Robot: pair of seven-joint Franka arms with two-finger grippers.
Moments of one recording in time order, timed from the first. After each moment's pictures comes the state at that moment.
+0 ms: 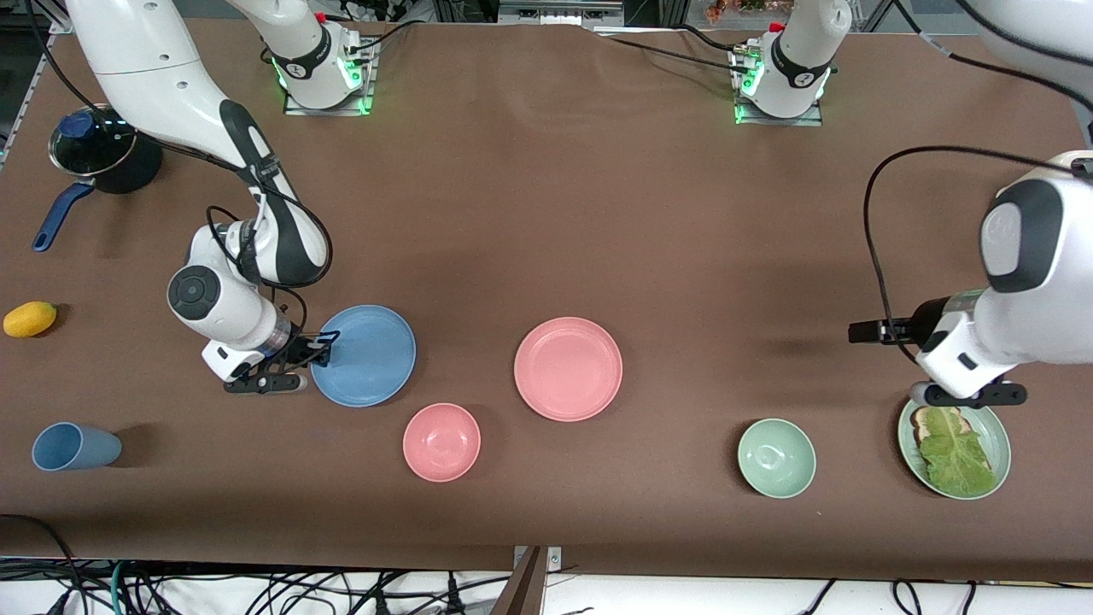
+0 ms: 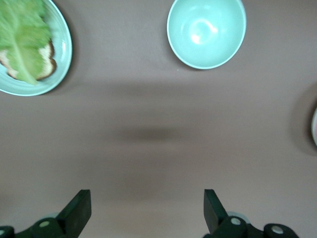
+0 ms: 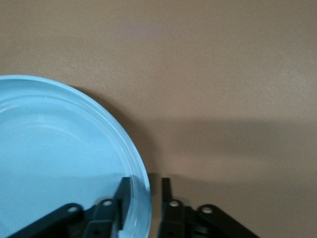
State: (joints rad) left arm -0.07 0.49 0.08 -1.29 -0.09 1.59 -0.03; right arm 0.13 0.62 -0.01 -1.83 0.02 2.51 0.05
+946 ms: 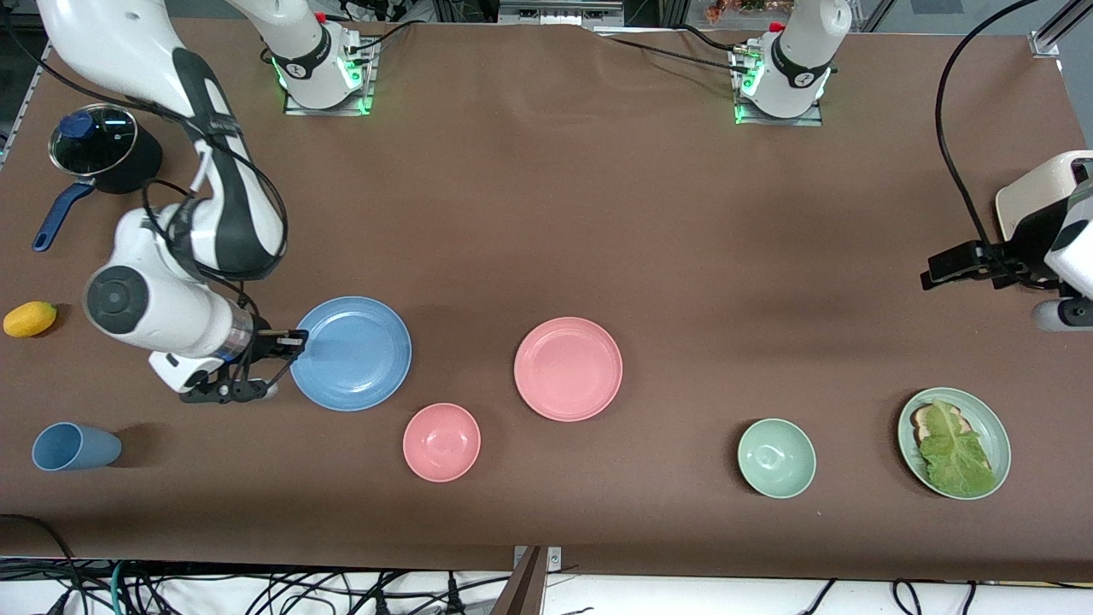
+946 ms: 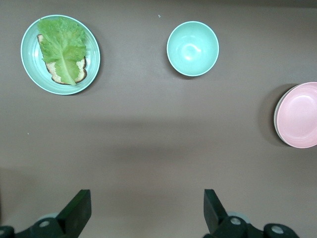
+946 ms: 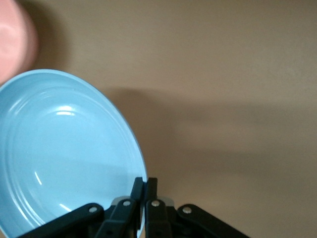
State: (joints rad) left arm -0.03 0.28 0.07 -1.29 -0.09 1.50 -0.03; right arm 0.15 0.53 0.00 -1.51 0.08 1.98 0.05
